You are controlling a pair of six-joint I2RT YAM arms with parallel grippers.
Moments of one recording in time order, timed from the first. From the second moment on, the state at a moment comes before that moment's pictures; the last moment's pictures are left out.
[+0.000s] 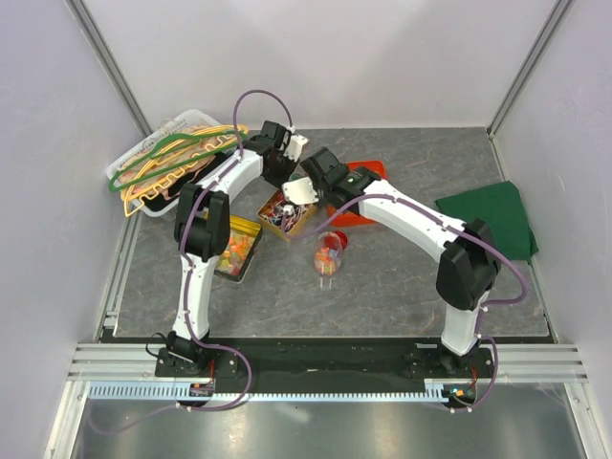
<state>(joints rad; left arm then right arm) -0.35 2.32 1.97 -0.66 0.15 0.26 0.76 1.85 1.67 -0.69 0.46 -1.20</state>
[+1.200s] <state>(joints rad) -0.40 2.11 1.71 -0.61 0.24 0.33 0.86 2.08 1.87 -0.94 0.54 -1.45</state>
